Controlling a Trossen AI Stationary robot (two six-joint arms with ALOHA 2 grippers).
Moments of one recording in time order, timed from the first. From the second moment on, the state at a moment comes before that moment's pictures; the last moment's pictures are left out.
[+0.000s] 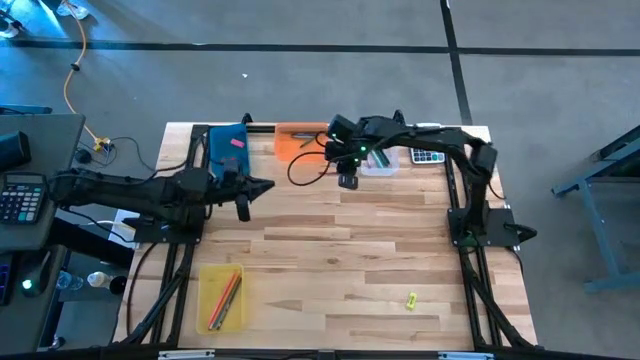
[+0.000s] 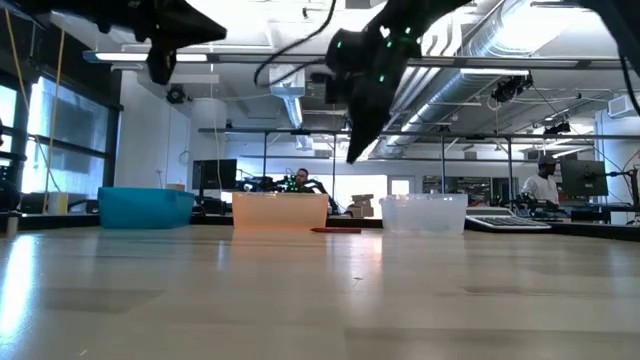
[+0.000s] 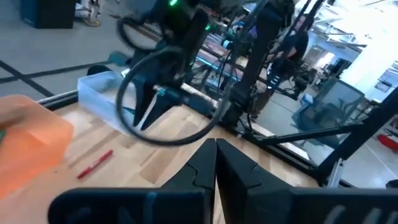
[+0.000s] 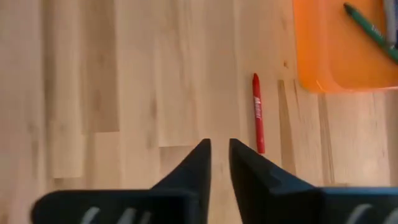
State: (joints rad) left arm 0.09 0.72 0.47 0.13 -0.27 -0.46; right arm -0.40 1.92 1.62 -0.89 -0.17 -0.33
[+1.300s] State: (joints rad) left arm 0.09 0.66 0.47 0.04 -0.33 -0.50; right arm -0.47 2.20 1.62 -0.77 -0.08 -0.40
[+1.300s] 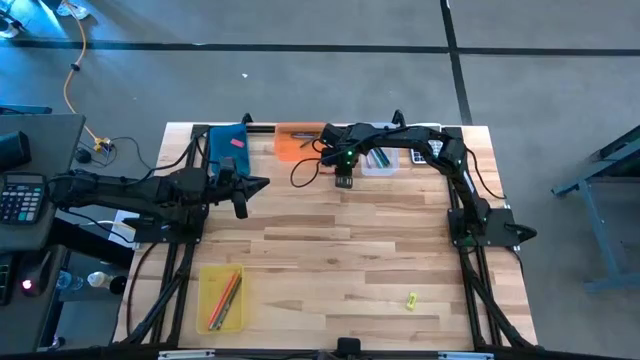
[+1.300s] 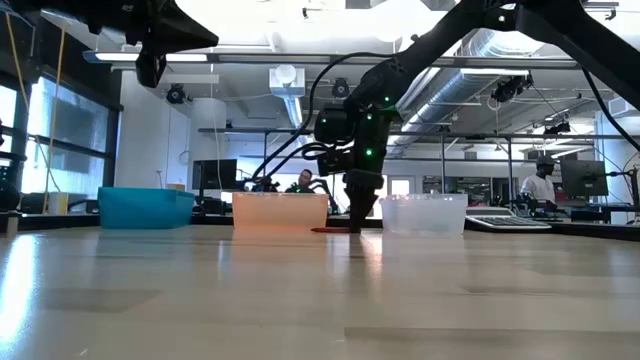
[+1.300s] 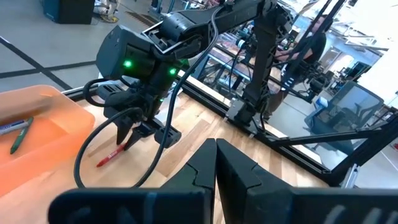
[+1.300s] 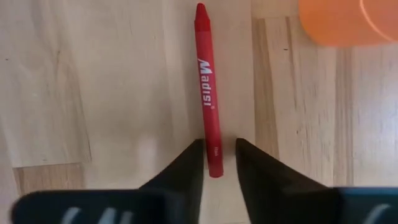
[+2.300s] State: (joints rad) left arm 0.09 0.66 0.47 0.03 -0.37 -0.53; right arm -0.44 2.12 1.91 -0.86 -0.28 -0.14
